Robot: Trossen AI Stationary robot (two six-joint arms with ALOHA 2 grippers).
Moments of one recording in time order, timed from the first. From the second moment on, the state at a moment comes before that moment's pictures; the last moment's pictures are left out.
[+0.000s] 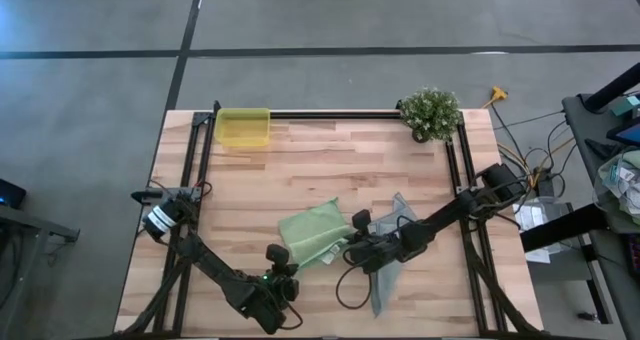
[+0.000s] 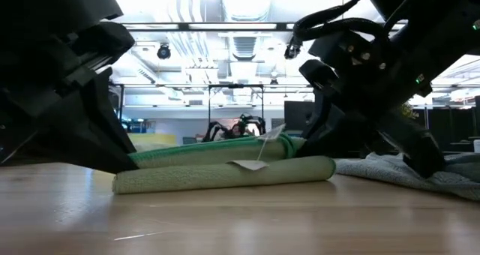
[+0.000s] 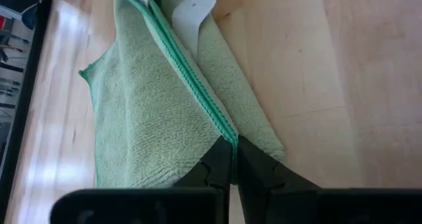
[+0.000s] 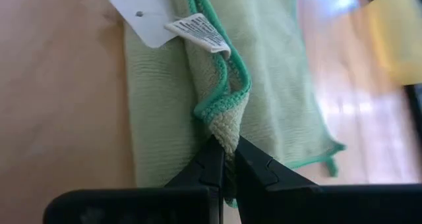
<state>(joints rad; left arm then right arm) -0.79 2.06 1.22 -0.55 -0.82 -0.47 0.46 1.85 0.81 0.16 0.58 -0.20</state>
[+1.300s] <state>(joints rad) -0.77 2.05 1.22 -0.58 -0.67 -0.49 0.56 1.75 0.83 -0.03 0.63 -0.40</state>
